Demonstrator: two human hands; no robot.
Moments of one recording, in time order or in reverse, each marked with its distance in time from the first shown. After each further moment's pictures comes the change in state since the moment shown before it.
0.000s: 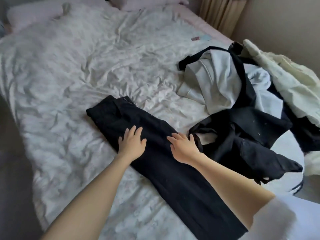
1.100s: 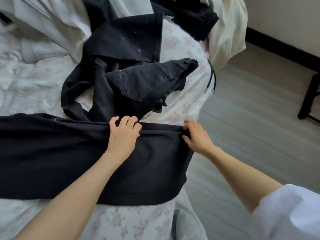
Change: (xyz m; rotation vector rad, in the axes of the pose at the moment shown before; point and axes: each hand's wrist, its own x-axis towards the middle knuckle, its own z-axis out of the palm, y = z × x) left_hand -0.049 0.210 0.231 0.593 0.172 1.037; right_hand -0.229 0.273 0.212 0.558 0.197 0.605
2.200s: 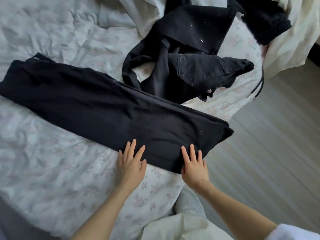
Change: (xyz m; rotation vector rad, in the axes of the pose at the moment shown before) left_hand -0.188 0.038 0.000 -0.559 -0.288 -0.716; right_hand -0.109 -0.081 0.081 -0.312 -0.301 0.022
